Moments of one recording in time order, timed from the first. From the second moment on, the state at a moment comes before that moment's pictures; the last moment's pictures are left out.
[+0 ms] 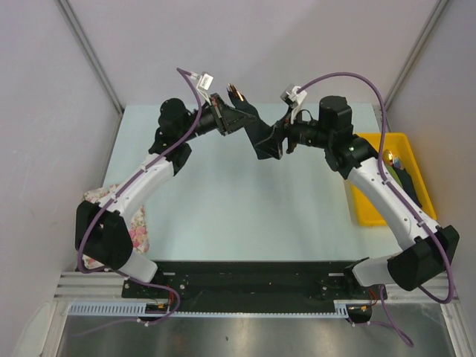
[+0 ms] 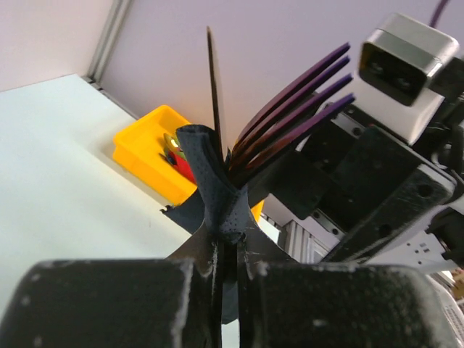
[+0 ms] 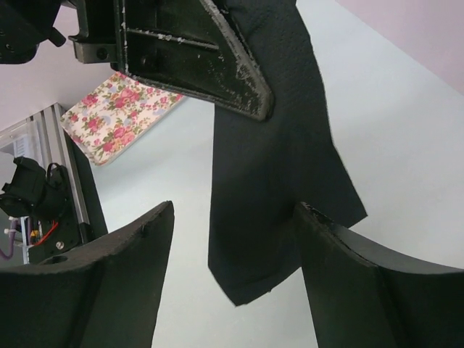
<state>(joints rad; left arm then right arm) -0.42 1.51 1.28 0.42 0.73 -0.74 0.46 1.37 1.40 -0.27 -0.66 0.01</state>
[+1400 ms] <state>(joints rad) -0.34 1.48 1.25 0.57 0.86 -0.82 0.42 1.49 1.42 0.03 -0.88 0.48</state>
